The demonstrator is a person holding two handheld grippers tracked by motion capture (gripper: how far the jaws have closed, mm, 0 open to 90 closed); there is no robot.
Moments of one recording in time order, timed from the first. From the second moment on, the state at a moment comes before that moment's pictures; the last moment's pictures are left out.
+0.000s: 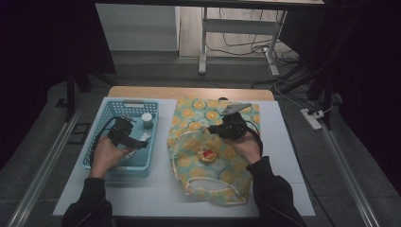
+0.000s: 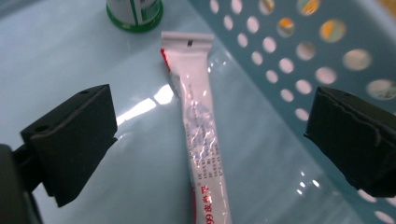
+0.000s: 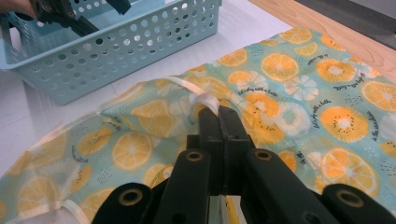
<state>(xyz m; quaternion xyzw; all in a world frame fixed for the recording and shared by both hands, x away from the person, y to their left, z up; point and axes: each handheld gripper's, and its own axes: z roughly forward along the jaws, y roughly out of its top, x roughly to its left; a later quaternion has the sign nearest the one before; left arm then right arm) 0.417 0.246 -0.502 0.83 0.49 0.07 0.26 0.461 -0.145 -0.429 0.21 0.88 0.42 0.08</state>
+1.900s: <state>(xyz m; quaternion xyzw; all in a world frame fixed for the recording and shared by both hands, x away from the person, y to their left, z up) 0.416 0.242 -0.497 0.82 0.53 0.09 0.21 0.460 -0.145 -0.428 0.21 0.88 0.42 0.08</state>
